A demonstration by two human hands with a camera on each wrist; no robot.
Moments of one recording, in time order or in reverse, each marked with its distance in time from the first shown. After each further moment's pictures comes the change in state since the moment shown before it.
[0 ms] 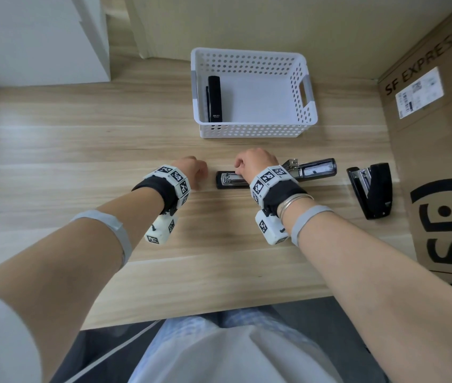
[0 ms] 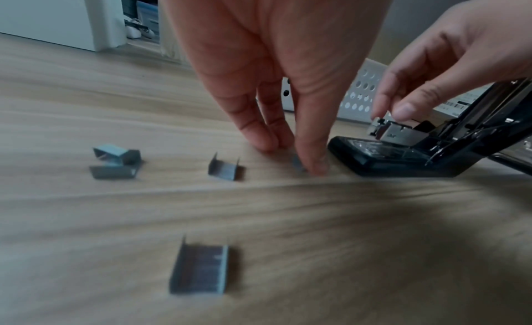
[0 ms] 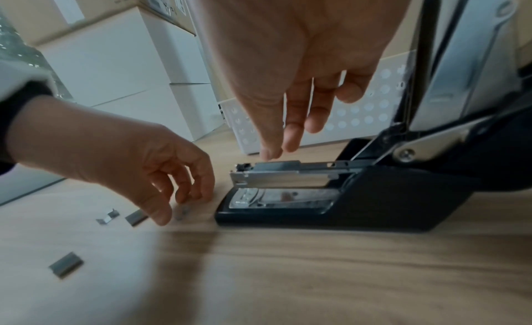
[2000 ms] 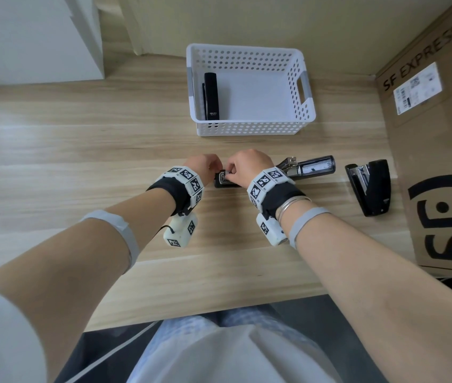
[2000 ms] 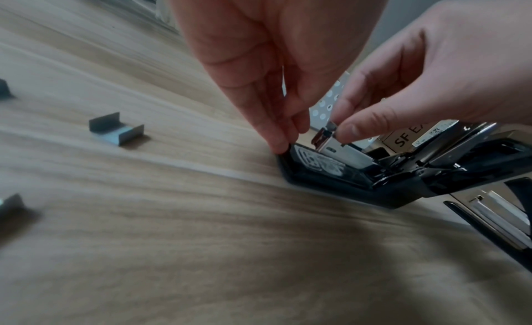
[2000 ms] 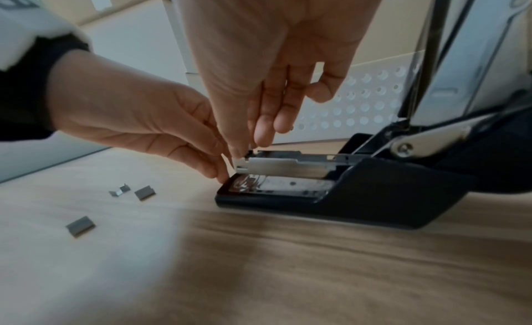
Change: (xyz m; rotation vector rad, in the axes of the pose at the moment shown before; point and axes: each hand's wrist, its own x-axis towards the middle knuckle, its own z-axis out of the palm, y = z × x) left_hand 0.004 0.034 0.005 -0.301 0.097 -0.036; right_hand -0.003 -0.006 0.005 -0.083 -0.037 -0.124
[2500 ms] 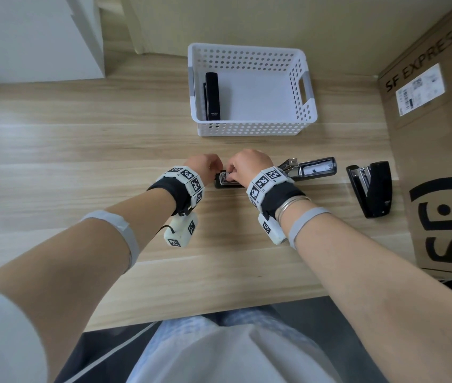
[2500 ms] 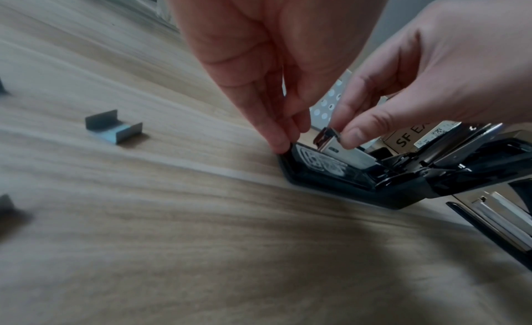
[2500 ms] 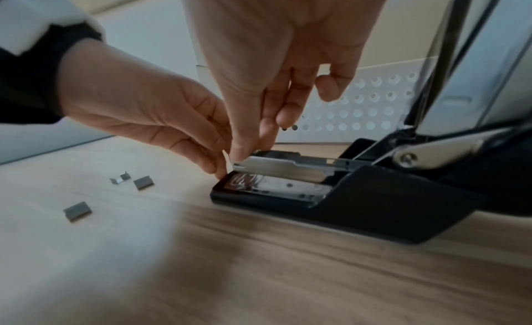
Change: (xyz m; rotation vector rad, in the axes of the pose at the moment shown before) left_hand 0.003 -0.001 0.000 0.000 0.009 0.008; right_hand 0.005 0.000 -0.003 -0.030 -0.035 -0.007
